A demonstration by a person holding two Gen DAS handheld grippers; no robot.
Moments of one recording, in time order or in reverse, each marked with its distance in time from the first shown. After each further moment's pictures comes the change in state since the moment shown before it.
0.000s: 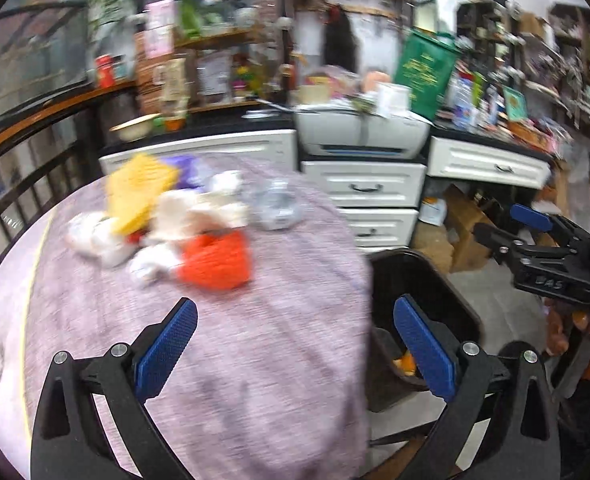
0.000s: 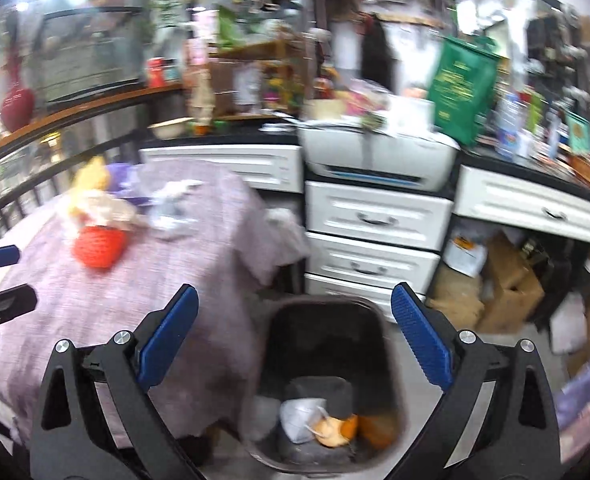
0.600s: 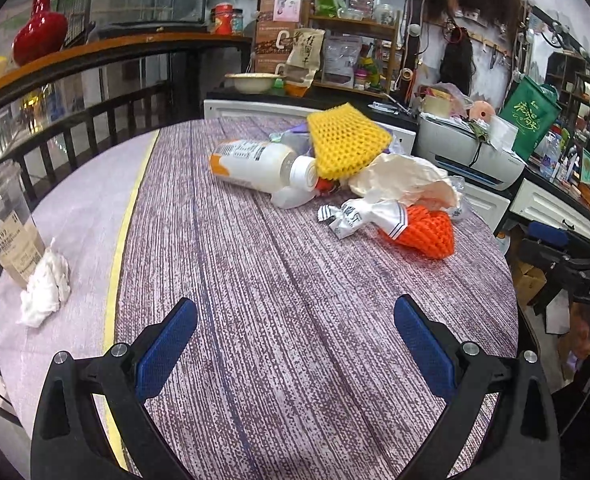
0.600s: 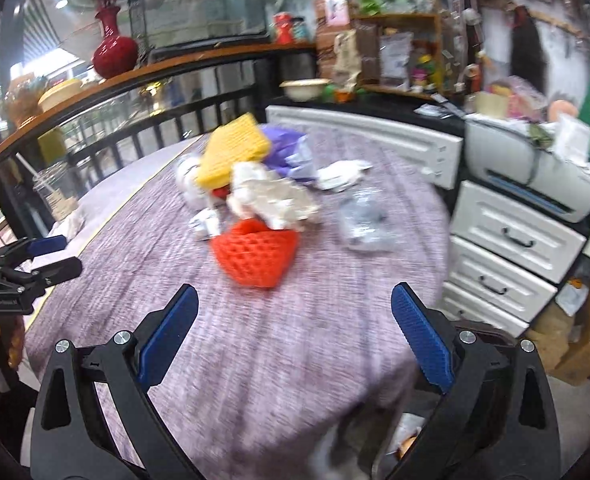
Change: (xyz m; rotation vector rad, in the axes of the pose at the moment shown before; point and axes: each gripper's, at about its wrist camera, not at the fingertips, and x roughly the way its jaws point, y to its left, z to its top) left arm -0.019 0.160 -0.045 -0.266 0.055 0.143; right arm 0.075 0.138 0.029 -0.162 0.168 0.342
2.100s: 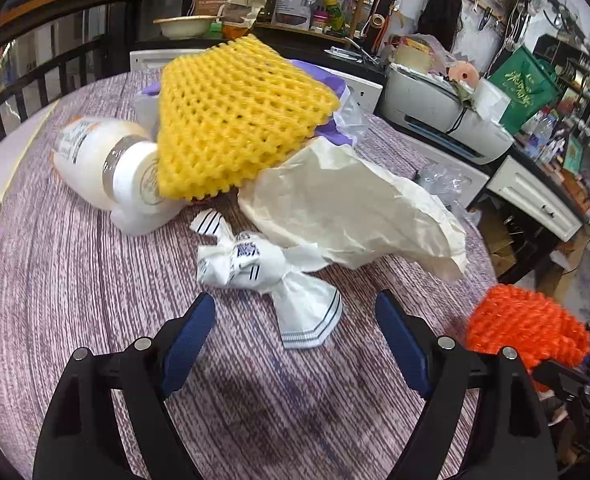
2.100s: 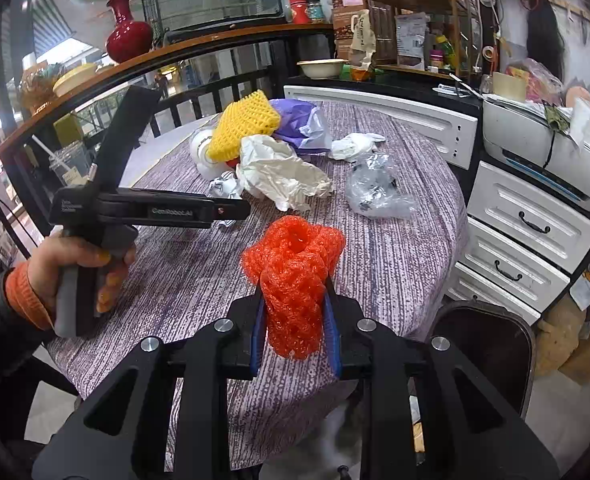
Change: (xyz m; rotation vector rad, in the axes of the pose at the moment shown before) left arm 0.122 -0.071 0.052 0.040 0.193 -0.131; right arm -0.018 -0.018 -0.022 0.009 0.038 0.046
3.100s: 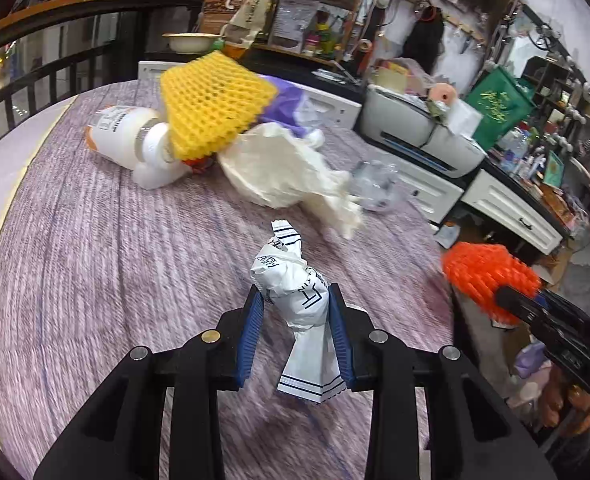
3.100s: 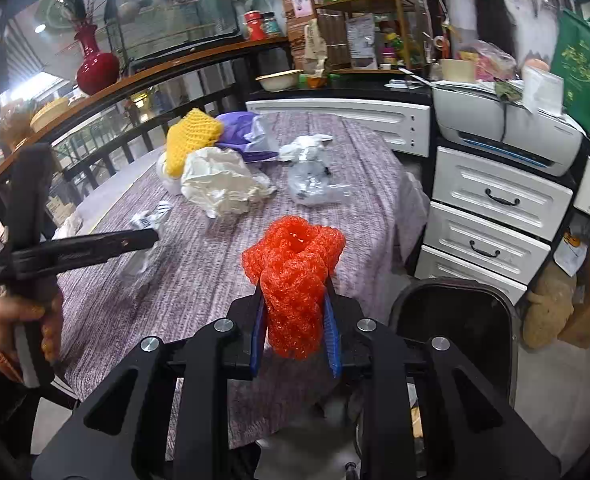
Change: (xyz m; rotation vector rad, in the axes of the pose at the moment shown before) left arm -0.061 -0.027 -0.048 -0.054 -0.083 -0.091; right arm -0.035 -0.043 -0.028 0.128 -0.056 -0.078
